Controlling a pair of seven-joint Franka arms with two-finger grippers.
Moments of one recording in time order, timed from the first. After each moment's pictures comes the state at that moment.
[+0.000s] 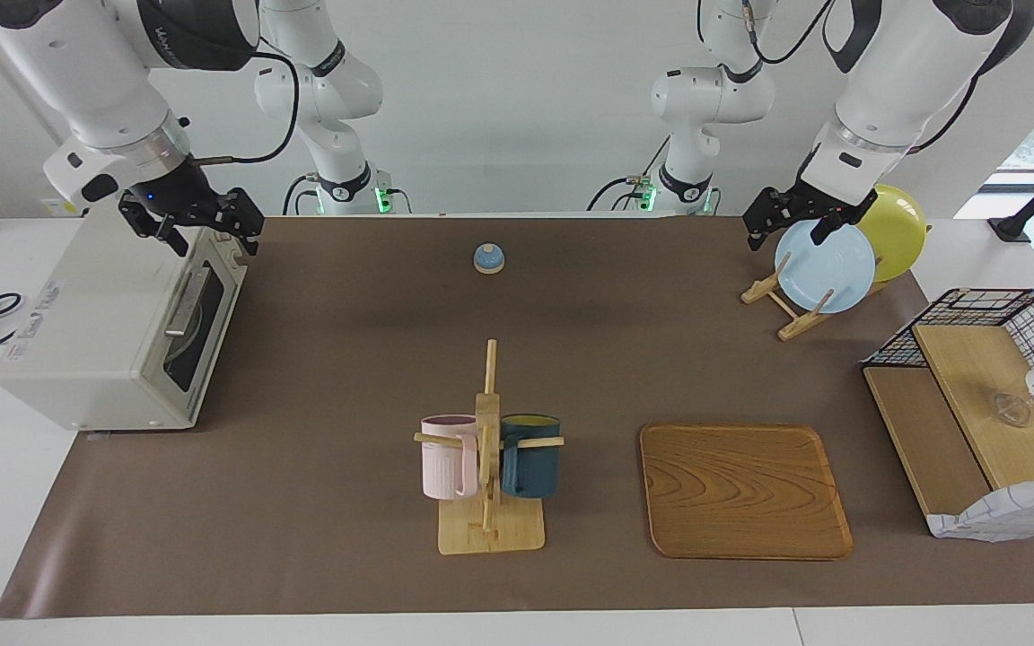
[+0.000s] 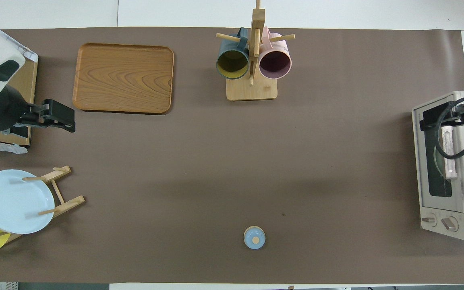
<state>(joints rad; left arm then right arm) -0.11 0.04 -0.08 -1.51 -0.03 1.46 -0.23 0.05 0.02 -0.08 -1.57 0.01 1.51 -0.01</state>
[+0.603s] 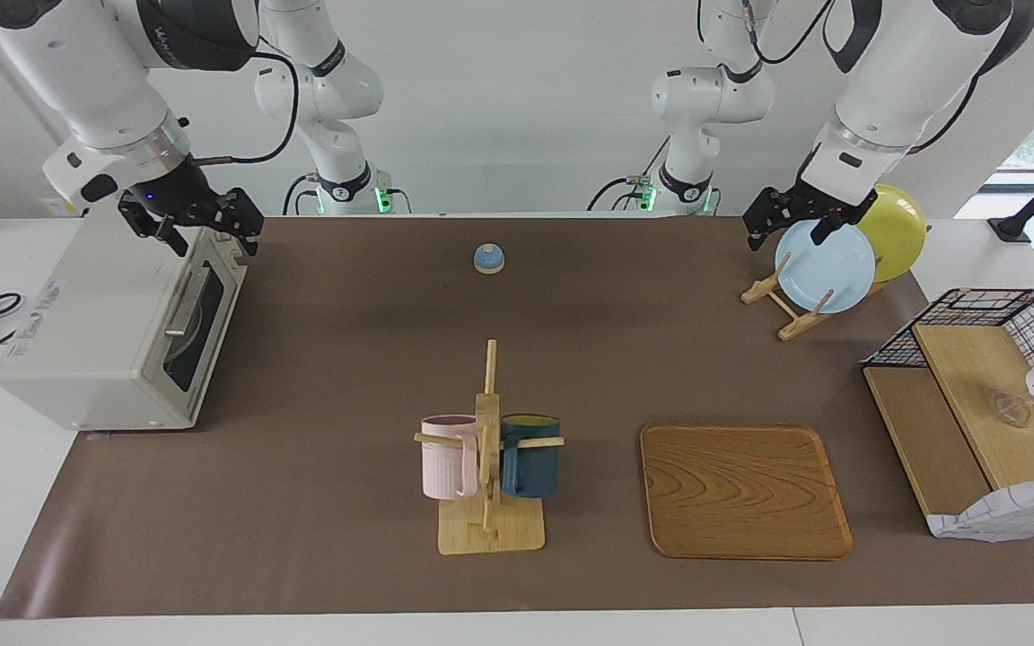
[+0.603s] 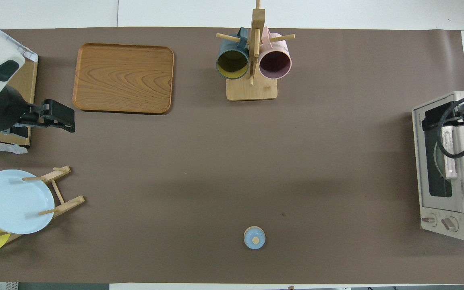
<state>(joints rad) -0.11 0.04 -0.08 -1.51 -0.03 1.46 -0.23 0.03 0.02 -0.09 -1.57 0.01 1.51 -0.01</state>
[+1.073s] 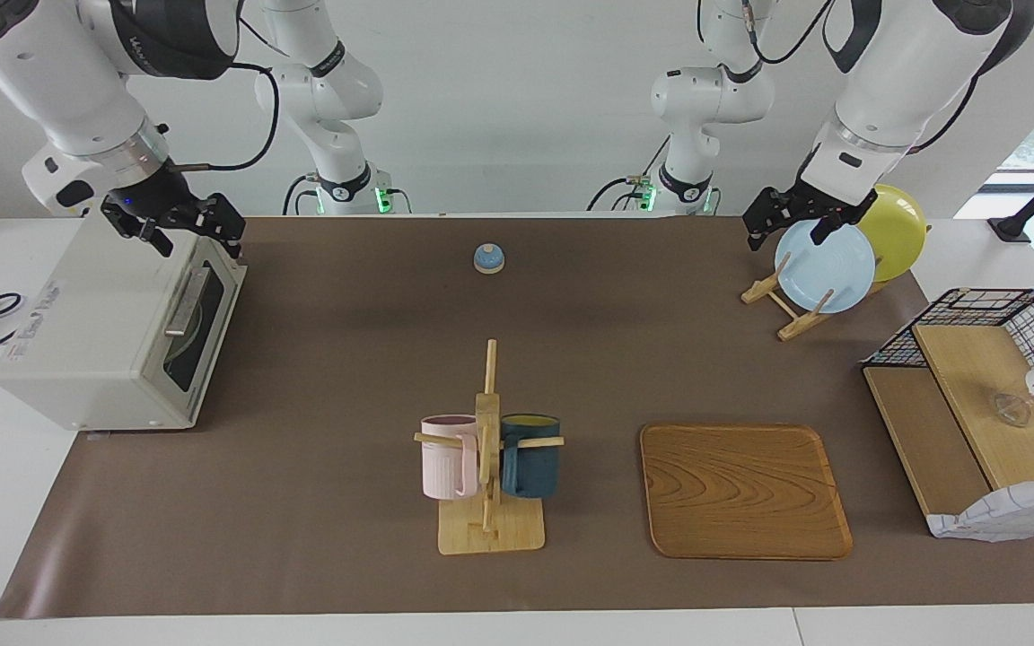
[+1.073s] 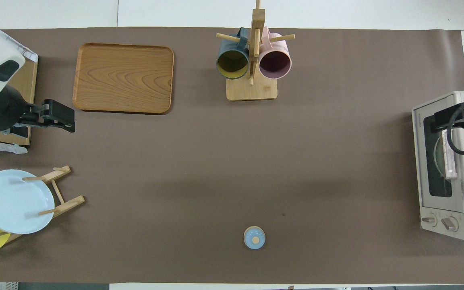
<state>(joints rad) -0.11 0.04 -0.08 -1.51 -0.03 1.46 -0.23 0.01 0.02 -0.09 -1.59 0.01 1.51 -0.01</state>
